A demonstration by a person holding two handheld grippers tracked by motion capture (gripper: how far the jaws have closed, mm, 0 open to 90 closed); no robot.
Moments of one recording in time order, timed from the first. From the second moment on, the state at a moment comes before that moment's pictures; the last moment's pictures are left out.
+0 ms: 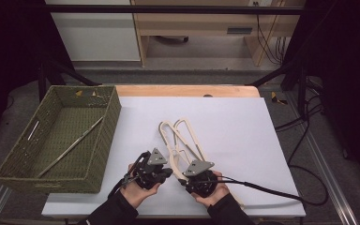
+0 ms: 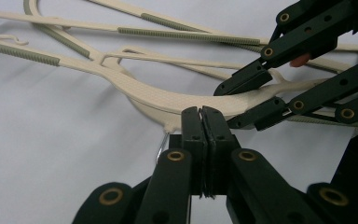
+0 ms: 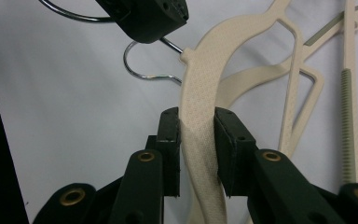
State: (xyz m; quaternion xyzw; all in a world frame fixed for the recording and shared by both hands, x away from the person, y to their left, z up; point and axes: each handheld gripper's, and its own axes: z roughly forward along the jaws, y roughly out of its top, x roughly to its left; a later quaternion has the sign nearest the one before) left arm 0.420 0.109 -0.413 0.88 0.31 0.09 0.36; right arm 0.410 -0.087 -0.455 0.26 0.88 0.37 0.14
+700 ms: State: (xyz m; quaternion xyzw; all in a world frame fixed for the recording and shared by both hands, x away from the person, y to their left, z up) left arm 0.417 0.174 -0.353 0.79 0.30 0.14 0.51; right arm 0.415 -0.108 -0.436 0.27 0.86 0.38 0.19
